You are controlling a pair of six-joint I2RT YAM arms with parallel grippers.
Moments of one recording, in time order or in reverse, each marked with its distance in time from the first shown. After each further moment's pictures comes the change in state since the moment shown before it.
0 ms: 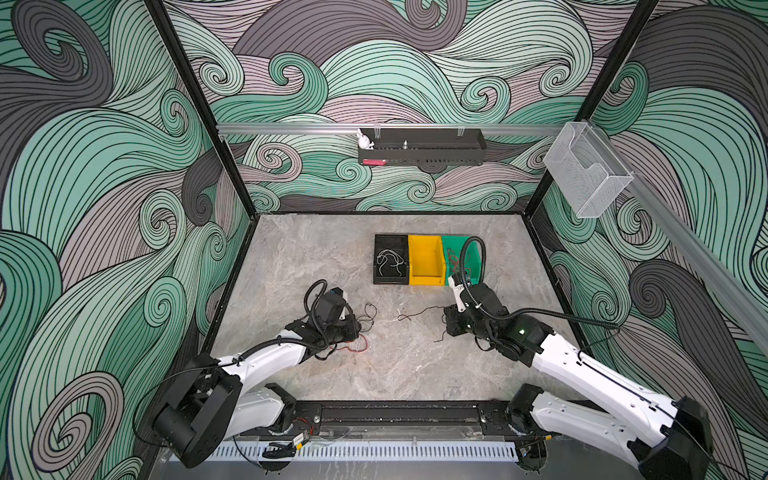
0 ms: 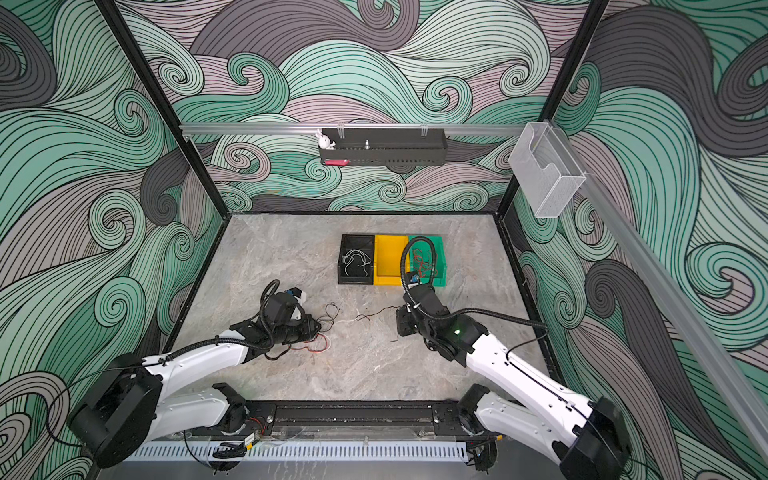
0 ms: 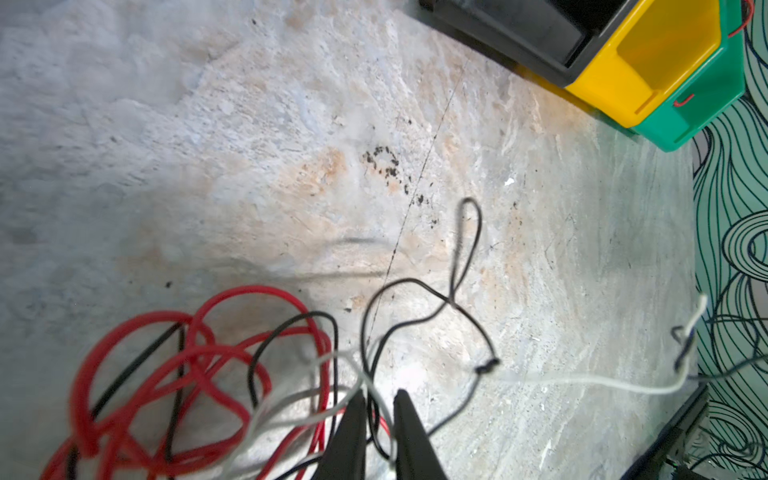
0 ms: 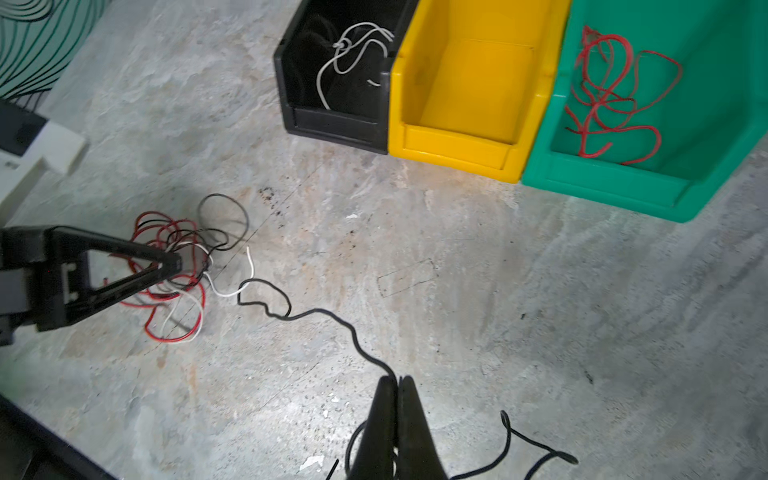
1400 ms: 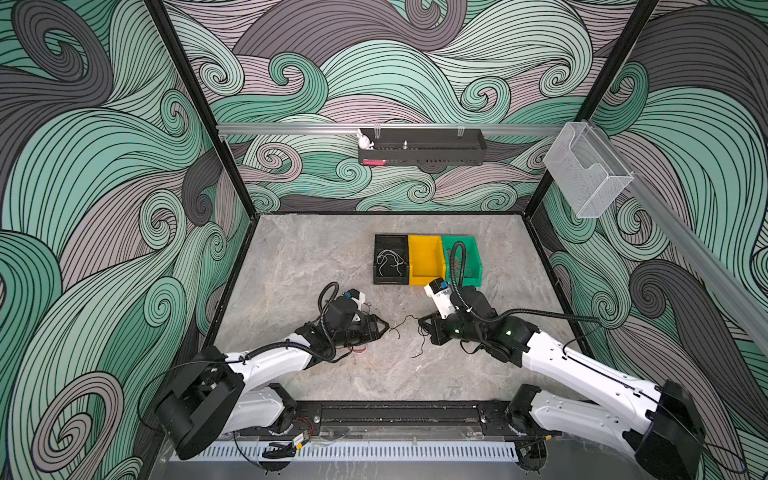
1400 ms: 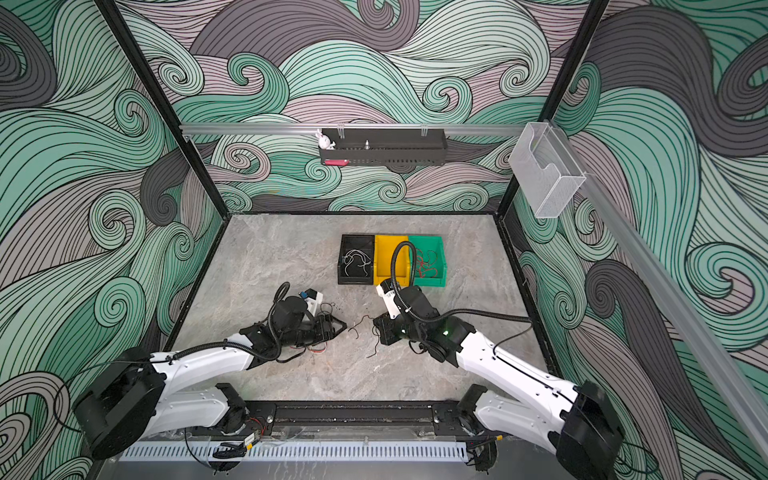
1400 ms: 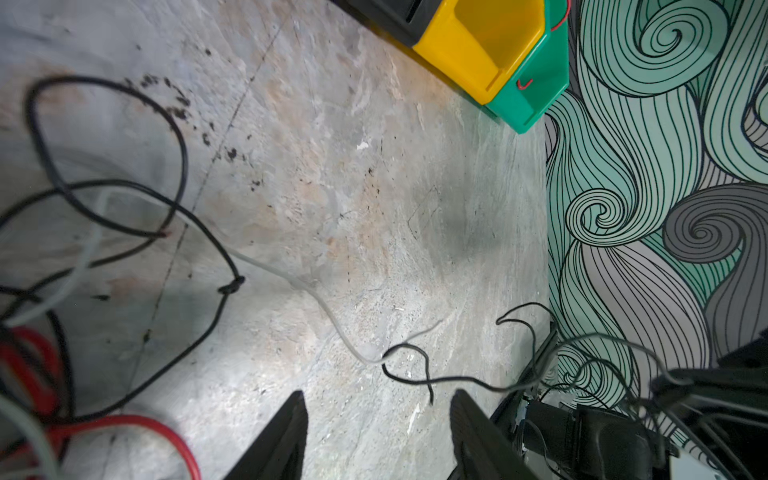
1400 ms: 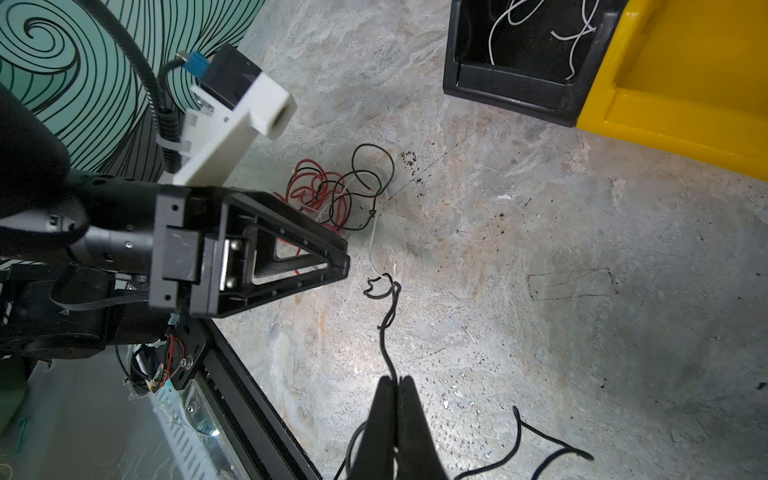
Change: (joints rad) left arm -0.163 0.054 -0.004 0.260 0.101 -0.250; right arm 0.092 0.060 -0.032 0.189 -0.317 0.002
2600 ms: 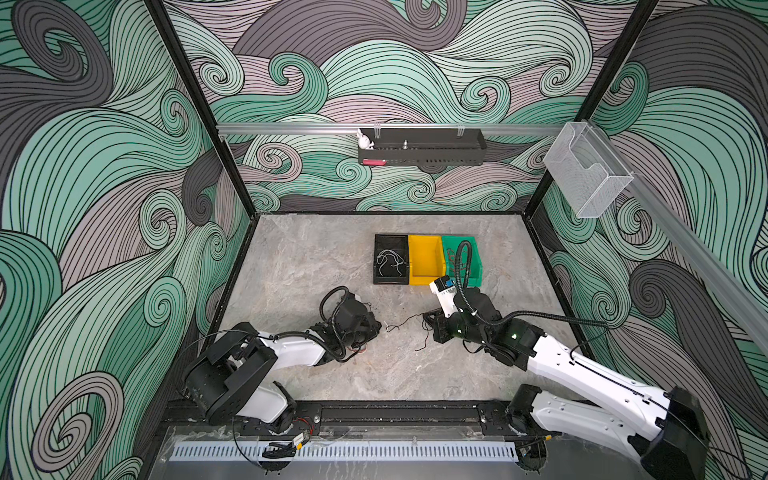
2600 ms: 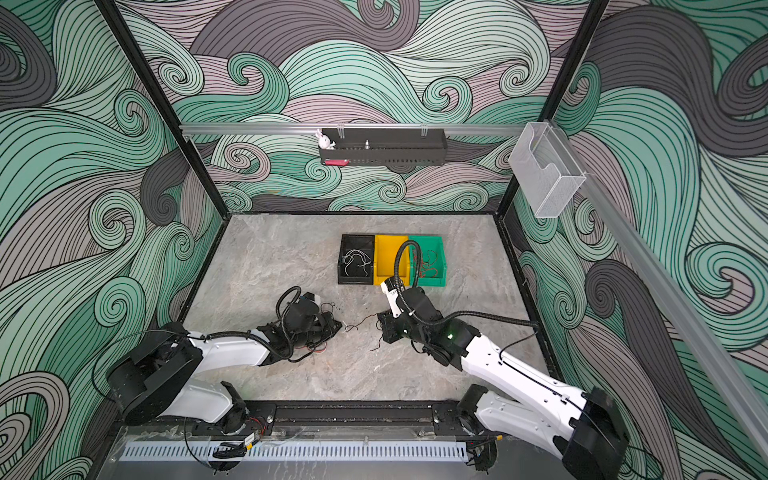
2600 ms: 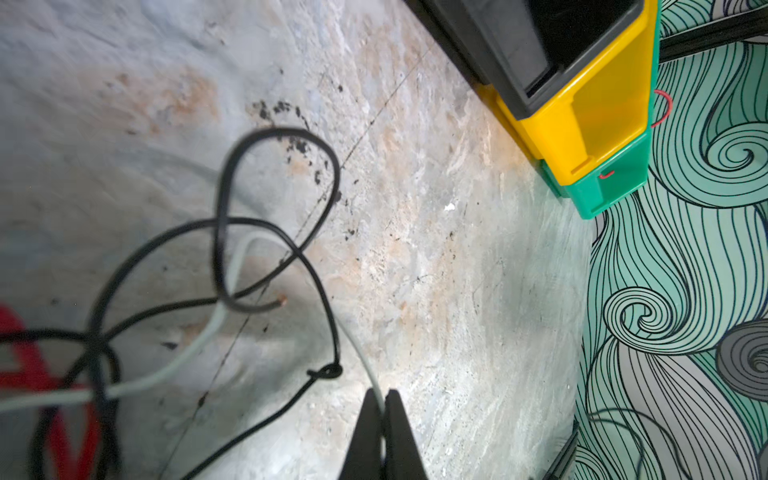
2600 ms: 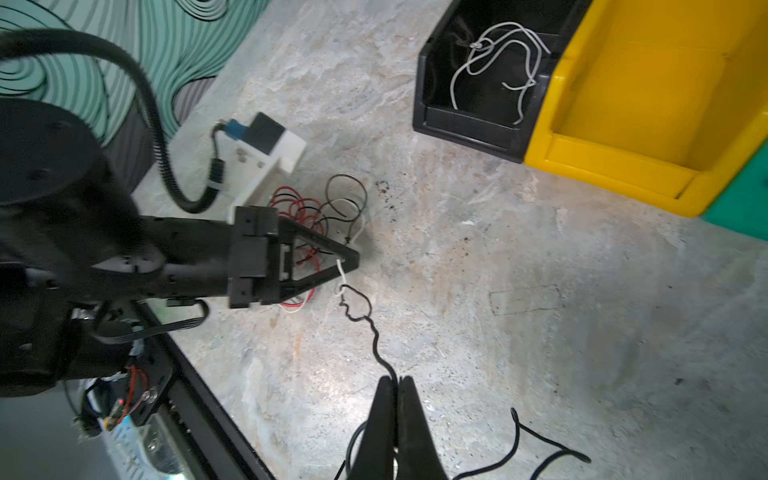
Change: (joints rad) left arm -0.032 0.161 -0.004 0.124 -0.197 -0.160; right arm 0.012 -0.037 0.000 -0.019 0.158 -0.016
